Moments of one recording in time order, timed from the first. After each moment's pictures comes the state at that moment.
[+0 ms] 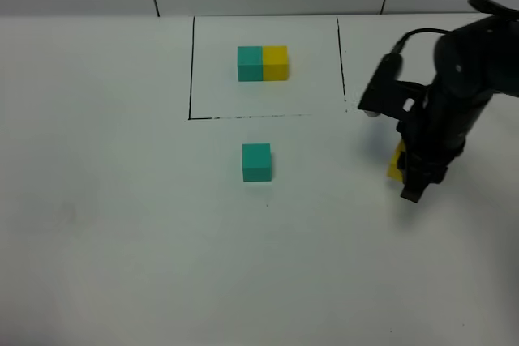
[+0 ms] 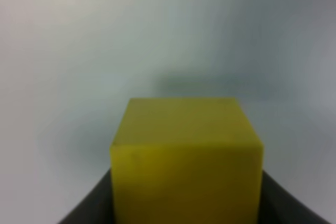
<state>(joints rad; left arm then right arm) -0.06 0.00 -0.50 -0.12 1.04 0.10 0.23 1.86 -1.18 -0.08 0.85 -0.67</state>
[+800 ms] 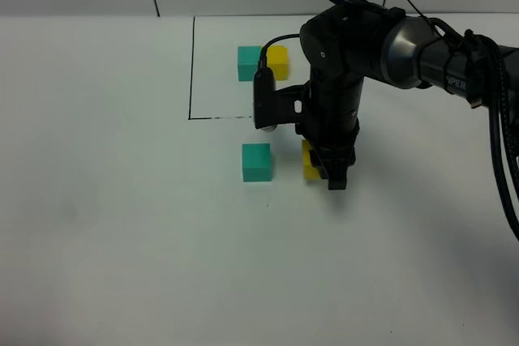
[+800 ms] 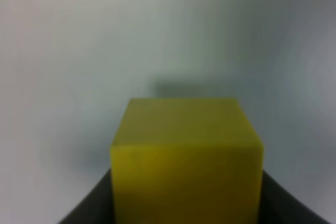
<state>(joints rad) -0.06 0.00 -0.50 -0.12 1.04 0.10 0.44 2.15 -1.61 -0.05 1.06 -0.94</state>
